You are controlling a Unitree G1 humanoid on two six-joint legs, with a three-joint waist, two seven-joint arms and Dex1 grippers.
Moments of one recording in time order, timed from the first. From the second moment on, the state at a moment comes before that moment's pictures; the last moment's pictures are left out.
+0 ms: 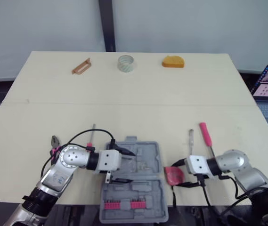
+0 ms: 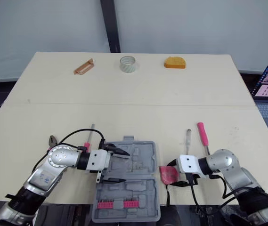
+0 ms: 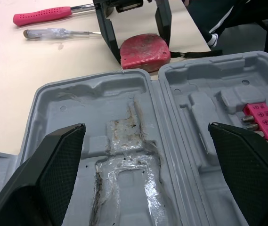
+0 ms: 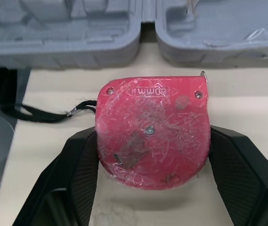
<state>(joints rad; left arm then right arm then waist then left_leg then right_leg) -0.22 0.63 -0.30 -0.18 -0.11 0.00 -1.08 -0.19 -0.82 0.27 0.07 0.12 -0.11 1.32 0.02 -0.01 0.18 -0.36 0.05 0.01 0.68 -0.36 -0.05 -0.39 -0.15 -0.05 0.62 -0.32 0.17</state>
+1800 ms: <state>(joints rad) -0.19 0.63 -0.16 -0.15 -0.14 0.05 -0.96 -0.77 -0.64 0.74 -0.27 -0.21 0.83 1.14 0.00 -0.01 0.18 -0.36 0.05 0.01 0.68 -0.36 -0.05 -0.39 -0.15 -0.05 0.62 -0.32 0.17</state>
